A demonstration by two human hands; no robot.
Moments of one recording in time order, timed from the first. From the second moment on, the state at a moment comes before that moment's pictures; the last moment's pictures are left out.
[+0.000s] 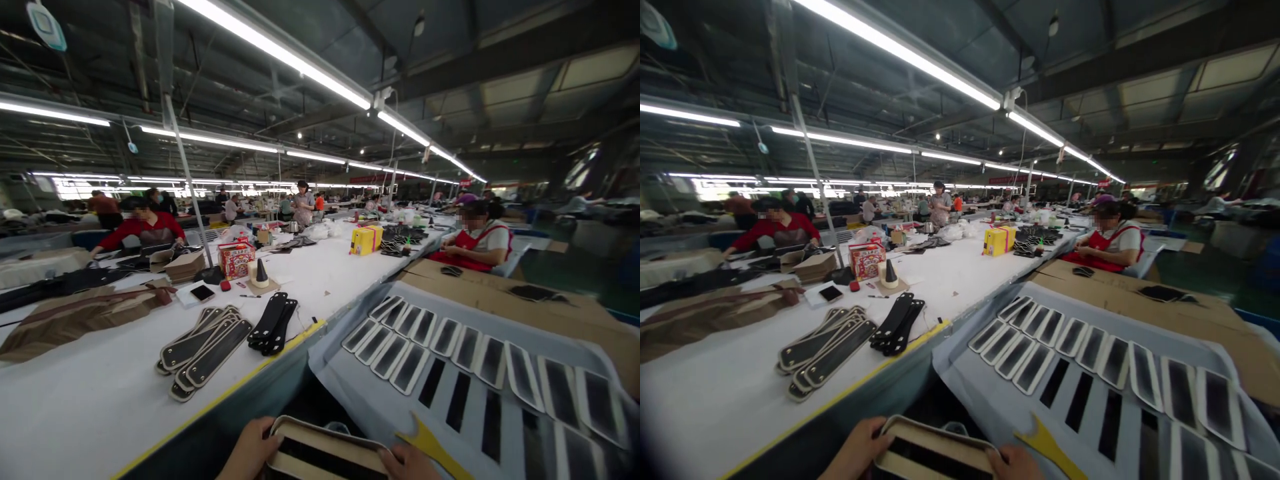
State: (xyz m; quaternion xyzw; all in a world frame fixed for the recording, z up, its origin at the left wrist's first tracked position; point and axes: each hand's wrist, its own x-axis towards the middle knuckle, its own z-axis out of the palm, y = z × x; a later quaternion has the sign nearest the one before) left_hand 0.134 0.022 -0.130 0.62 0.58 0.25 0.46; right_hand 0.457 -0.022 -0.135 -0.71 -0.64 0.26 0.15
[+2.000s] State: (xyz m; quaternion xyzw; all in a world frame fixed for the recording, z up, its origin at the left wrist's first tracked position) left_hand 0.101 0.030 -0.140 0.60 0.63 0.12 0.48; right_hand 0.462 -0.055 -0.127 -0.72 -0.34 0.56 0.21
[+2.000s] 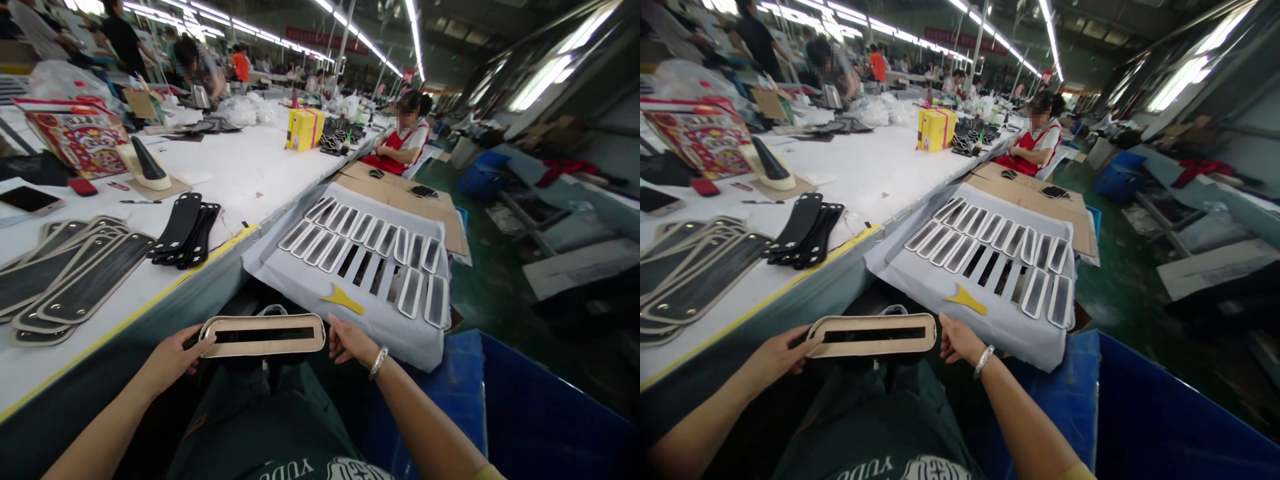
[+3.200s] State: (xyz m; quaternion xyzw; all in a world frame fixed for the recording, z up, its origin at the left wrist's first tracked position) left_hand 0.101 0.033 -0.138 0.66 0.63 0.01 0.42; right_hand 0.455 -0.039 -0.122 -0.69 -0.47 0.55 0.08
